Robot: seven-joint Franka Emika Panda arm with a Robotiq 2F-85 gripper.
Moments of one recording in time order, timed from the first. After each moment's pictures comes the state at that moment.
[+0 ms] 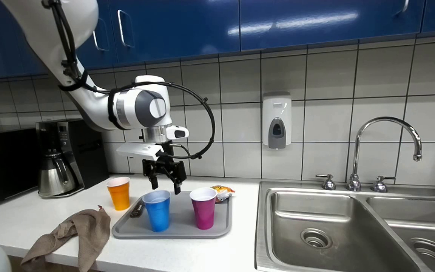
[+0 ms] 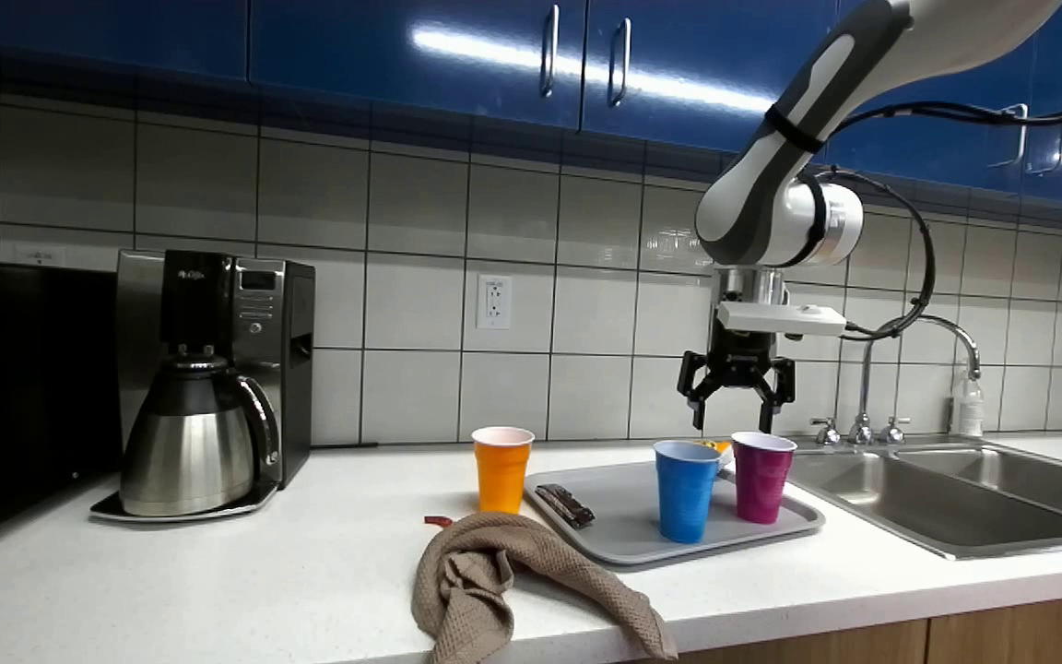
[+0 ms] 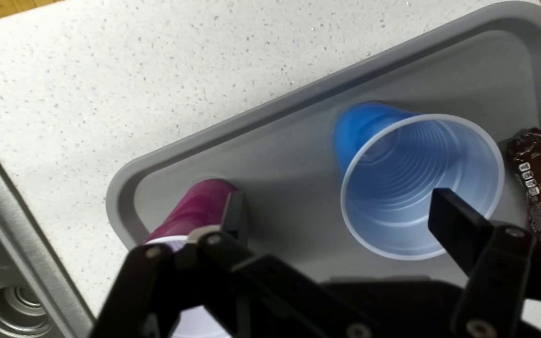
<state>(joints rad) 0.05 -0.05 -0.04 -2.43 -0.02 2.44 0.21</state>
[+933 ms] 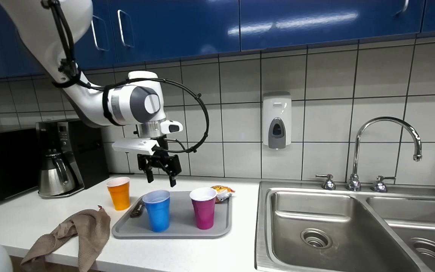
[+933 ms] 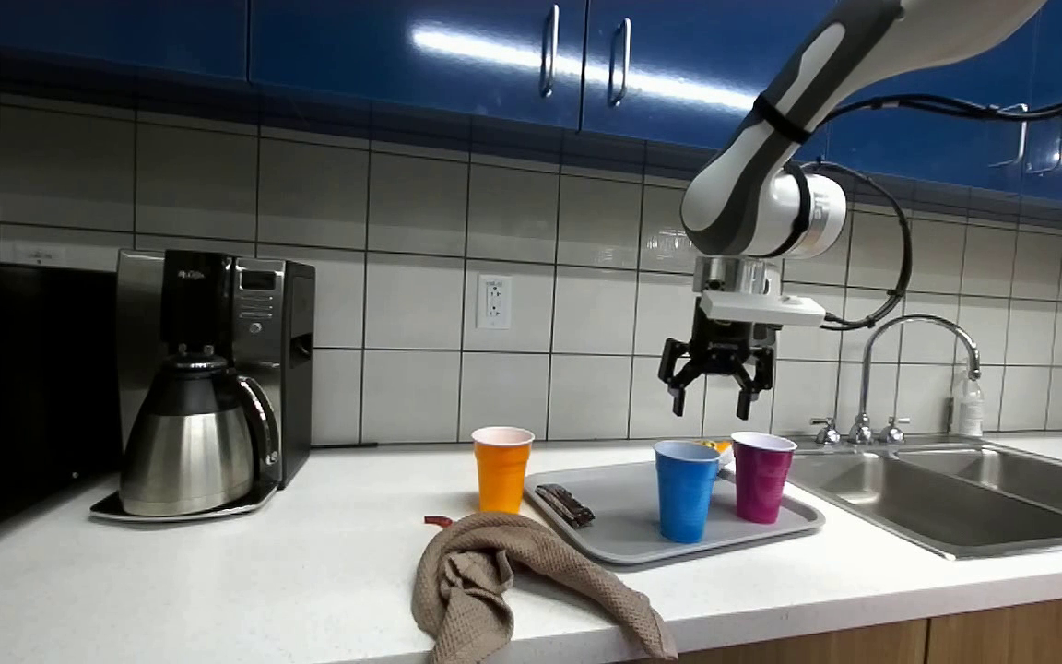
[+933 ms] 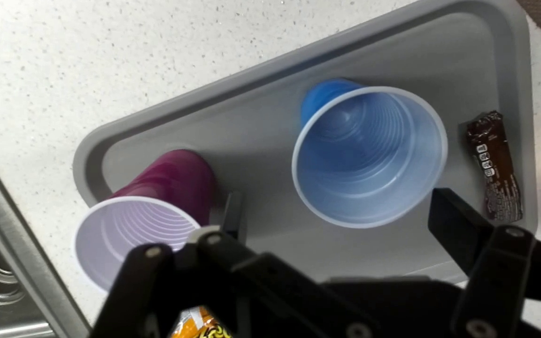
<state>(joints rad) 0.06 -0.05 0.00 -2.40 -0.02 2.46 0.21</state>
